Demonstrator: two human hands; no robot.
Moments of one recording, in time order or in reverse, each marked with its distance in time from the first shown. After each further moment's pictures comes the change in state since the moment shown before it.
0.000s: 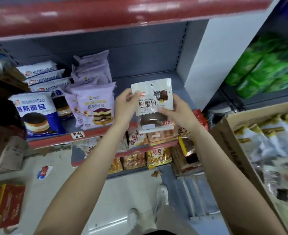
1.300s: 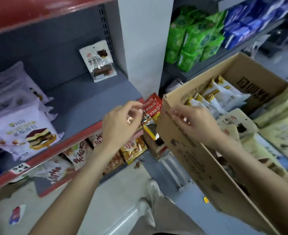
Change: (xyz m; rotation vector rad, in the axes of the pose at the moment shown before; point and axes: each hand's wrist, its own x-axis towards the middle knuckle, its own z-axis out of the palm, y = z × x) left_hand -0.087 0.036 0.101 0.593 -0.402 0.591; right_hand -0.154 0.032 -0.134 -0.635 0.238 -0.066
